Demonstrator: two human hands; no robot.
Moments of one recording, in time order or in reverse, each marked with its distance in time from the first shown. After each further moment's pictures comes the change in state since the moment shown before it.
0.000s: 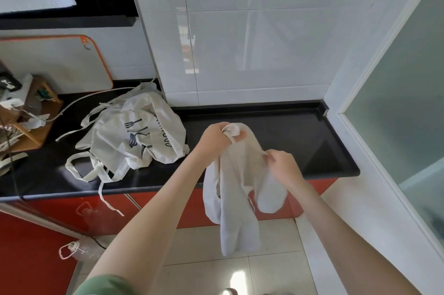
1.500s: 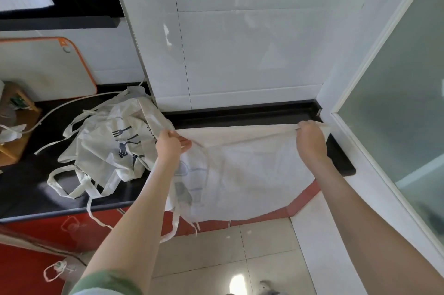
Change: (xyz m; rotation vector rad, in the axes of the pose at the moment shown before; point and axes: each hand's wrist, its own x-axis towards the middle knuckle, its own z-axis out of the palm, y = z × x) left_hand 0.073 -0.087 -0.060 -0.619 0.431 -0.218; right_hand 0.068 0.018 -0.050 -0.267 0.427 0.045
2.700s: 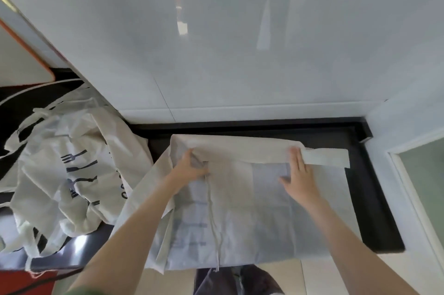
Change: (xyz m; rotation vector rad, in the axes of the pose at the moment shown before) left_hand 0.185 -0.080 0.128 0.712 -0.431 -0.253; right_hand 0.156 0.091 0.202 -0.073 -0.607 -0.113
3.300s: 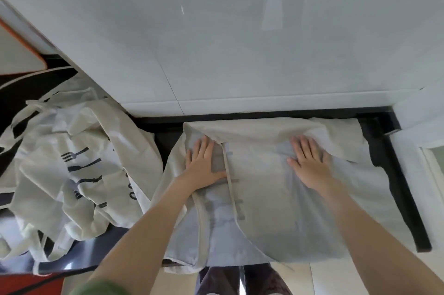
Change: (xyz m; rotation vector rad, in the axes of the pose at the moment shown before) left_hand 0.028 -0.017 0.009 0.802 -0.031 0.248; right_hand 0.037 -0.011 0.007 -0.293 -0.191 0.112
